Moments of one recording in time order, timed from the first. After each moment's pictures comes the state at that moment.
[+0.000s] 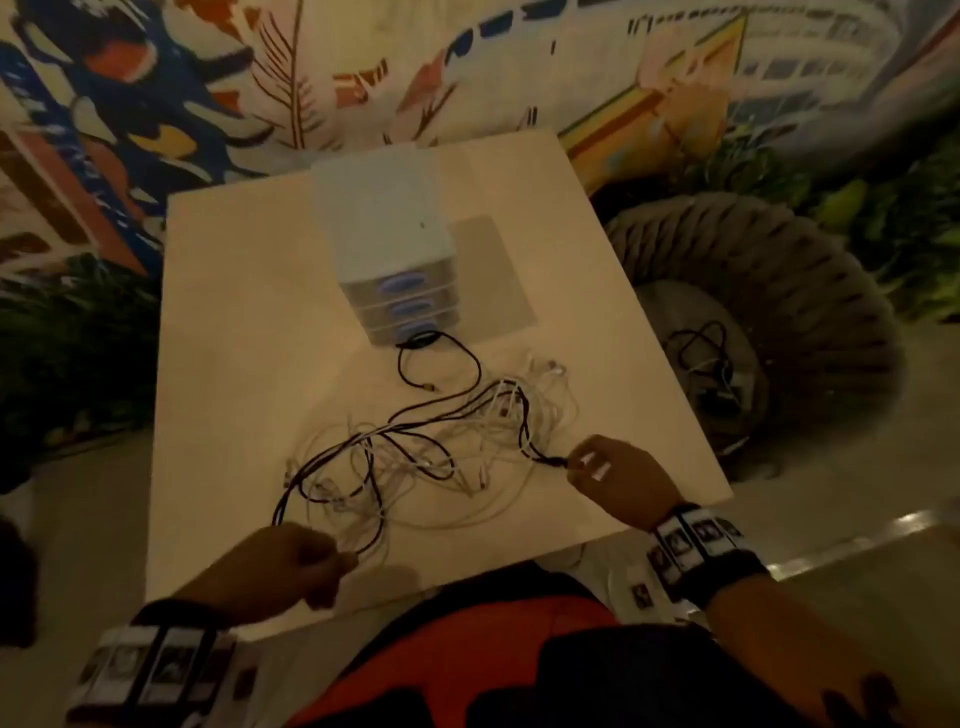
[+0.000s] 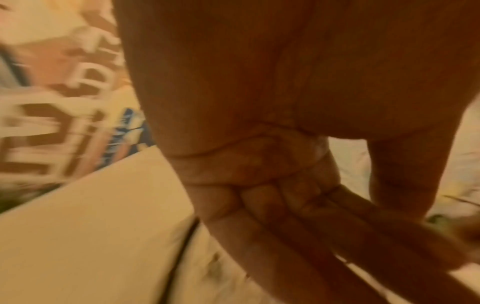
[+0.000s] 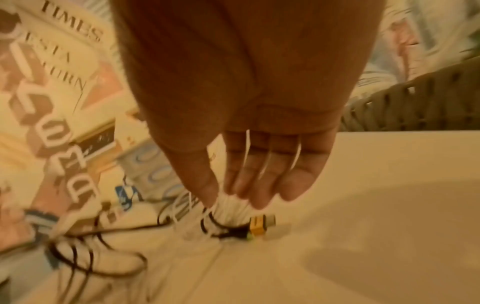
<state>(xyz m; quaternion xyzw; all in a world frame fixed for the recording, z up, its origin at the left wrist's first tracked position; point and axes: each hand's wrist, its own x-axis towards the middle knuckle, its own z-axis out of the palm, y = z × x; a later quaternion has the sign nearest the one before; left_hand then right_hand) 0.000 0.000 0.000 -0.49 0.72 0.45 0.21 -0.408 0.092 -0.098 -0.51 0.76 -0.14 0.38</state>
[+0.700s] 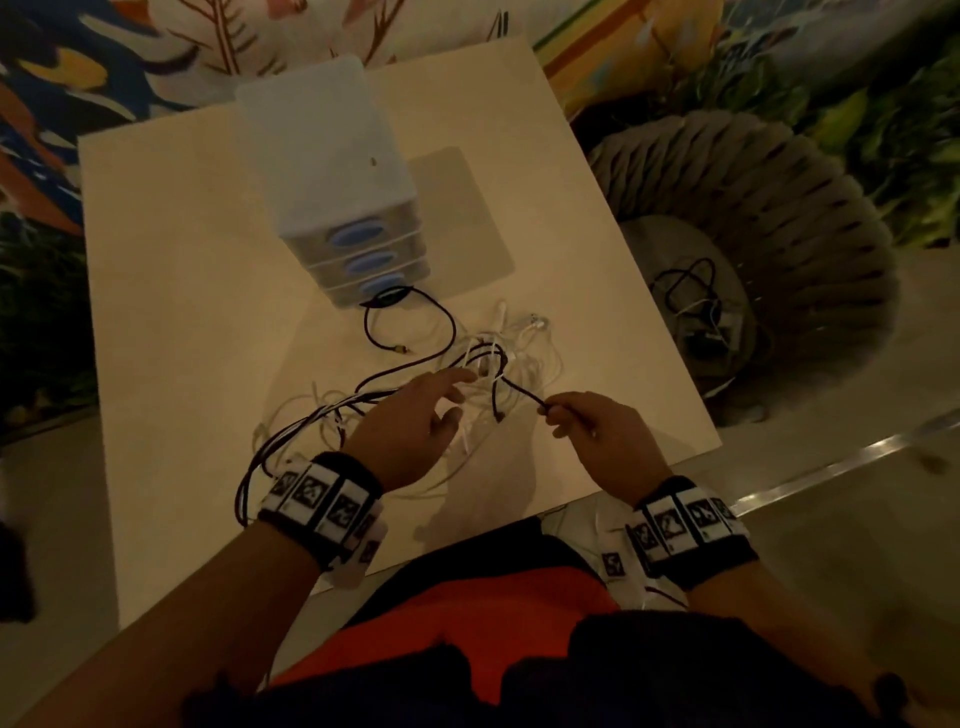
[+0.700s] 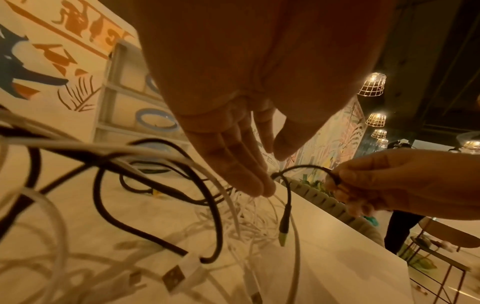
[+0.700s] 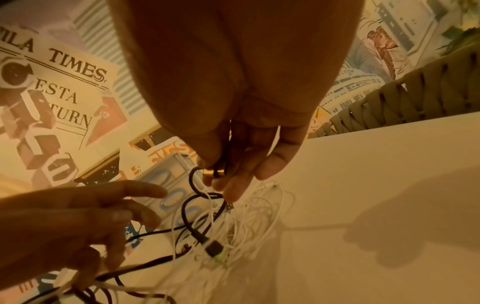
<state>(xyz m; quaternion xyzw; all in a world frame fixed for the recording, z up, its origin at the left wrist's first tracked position) -0.157 -0.037 -0.037 -0.41 0.81 0.42 0.02 -0.387 0.092 -0.075 -0.49 0.74 -0.29 0.35</state>
